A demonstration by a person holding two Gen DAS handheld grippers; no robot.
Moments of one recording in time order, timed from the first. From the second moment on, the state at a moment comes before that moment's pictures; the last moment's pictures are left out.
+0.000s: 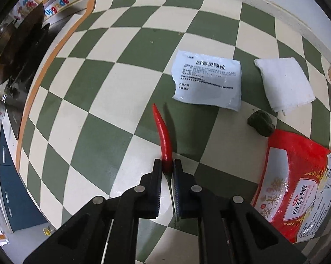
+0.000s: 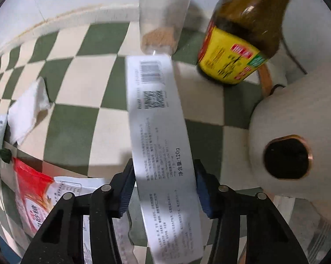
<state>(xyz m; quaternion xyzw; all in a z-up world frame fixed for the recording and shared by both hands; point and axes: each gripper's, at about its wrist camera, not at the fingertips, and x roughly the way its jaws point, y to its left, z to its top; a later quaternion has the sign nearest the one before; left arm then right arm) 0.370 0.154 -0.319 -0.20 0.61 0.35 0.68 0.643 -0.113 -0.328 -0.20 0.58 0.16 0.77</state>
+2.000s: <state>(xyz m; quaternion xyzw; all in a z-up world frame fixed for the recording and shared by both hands) 0.115 -0.015 -0.746 -0.21 0.78 0.07 0.59 0.073 -0.193 -0.742 -0.01 0.77 0.16 0.61</state>
